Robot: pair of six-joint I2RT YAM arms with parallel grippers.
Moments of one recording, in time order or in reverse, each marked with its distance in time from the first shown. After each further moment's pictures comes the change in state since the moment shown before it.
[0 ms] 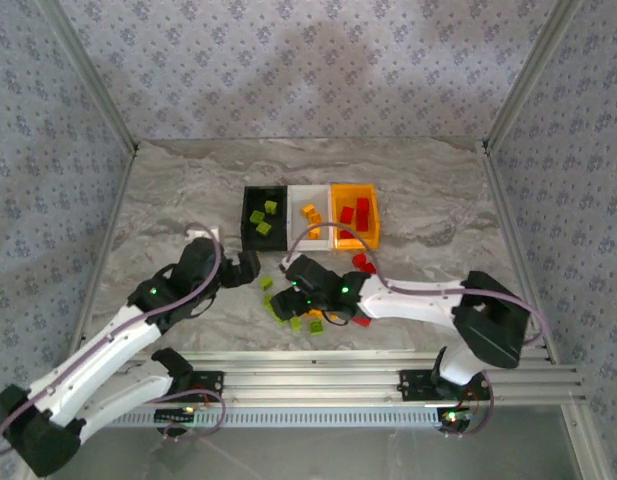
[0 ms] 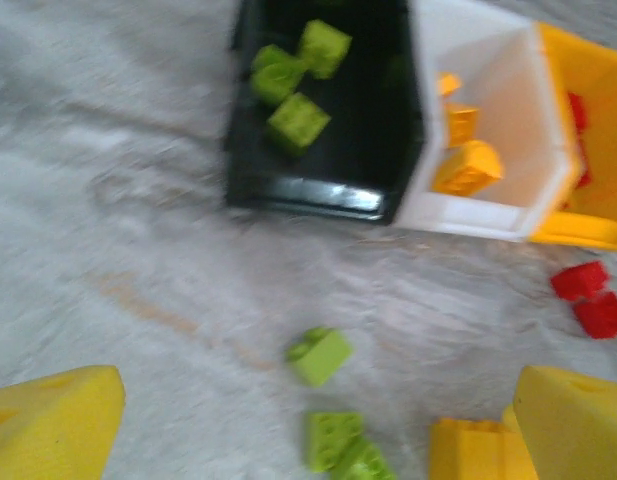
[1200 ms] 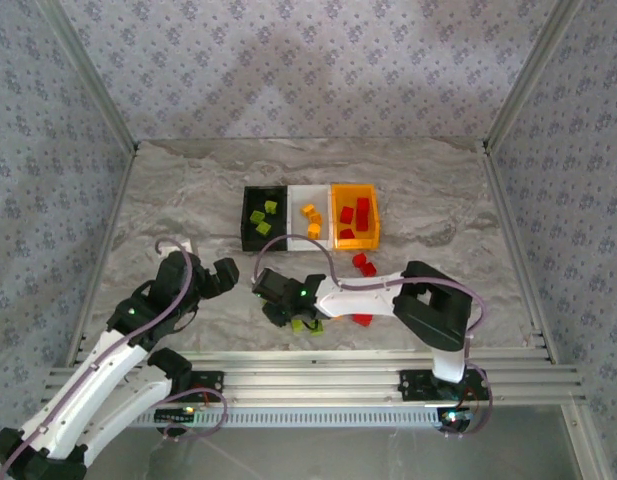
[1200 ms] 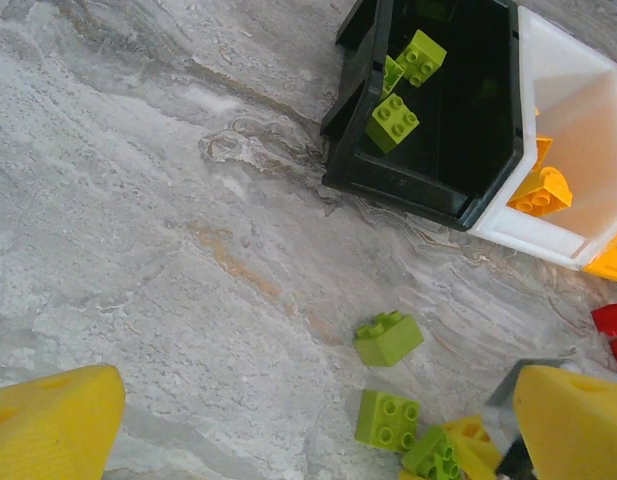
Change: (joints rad) left arm 0.101 -0.158 -0.053 -0.107 0.016 -0.062; right arm 0.075 0.253 0.194 -0.129 0.075 -0.110
